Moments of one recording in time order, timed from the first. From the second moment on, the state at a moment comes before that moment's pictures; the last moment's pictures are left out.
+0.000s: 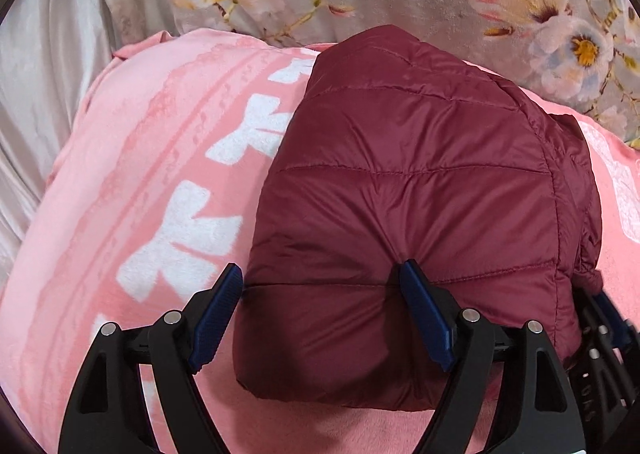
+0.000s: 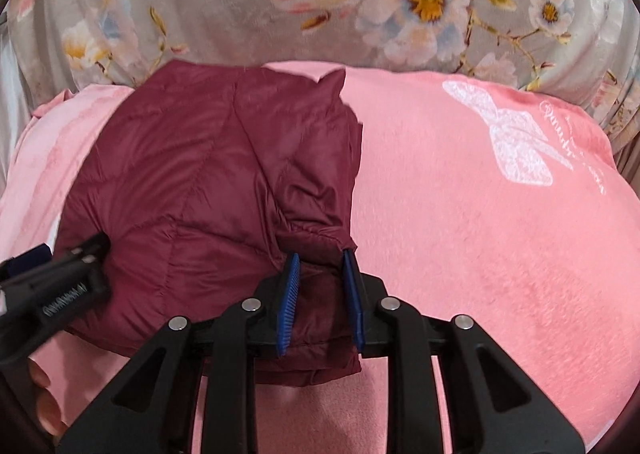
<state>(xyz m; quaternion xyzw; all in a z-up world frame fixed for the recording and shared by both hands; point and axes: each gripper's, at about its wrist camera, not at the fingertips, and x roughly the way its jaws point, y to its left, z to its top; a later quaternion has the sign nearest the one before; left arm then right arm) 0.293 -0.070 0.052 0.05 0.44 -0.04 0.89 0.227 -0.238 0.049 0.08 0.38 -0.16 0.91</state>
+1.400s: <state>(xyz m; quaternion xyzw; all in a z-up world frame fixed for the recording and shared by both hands) 0.291 -0.077 0.027 0.08 0.40 -0.03 0.91 0.235 -0.238 0.029 0.08 0.41 -0.16 0.89</state>
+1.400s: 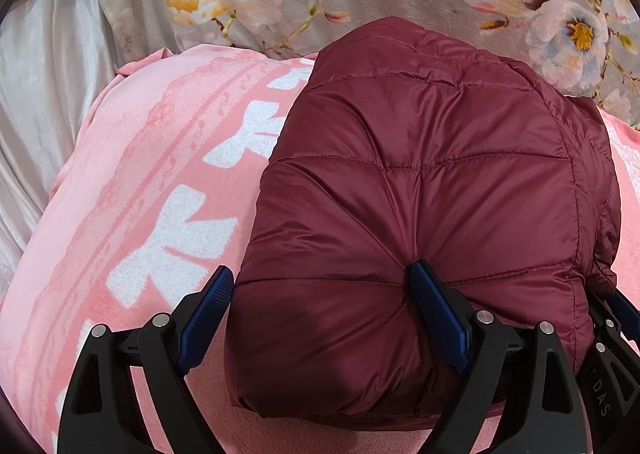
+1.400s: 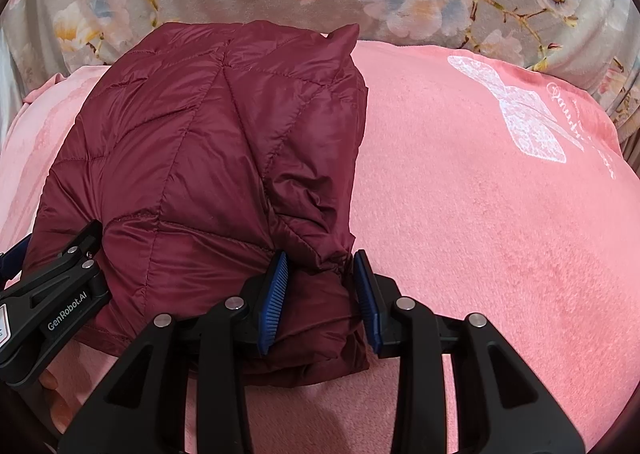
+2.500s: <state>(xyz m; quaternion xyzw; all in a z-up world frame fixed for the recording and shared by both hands) 0.242 -0.035 0.048 0.08 0.38 -0.06 0.92 0.185 -0.250 0.060 0.12 0.36 -0.10 0.92</state>
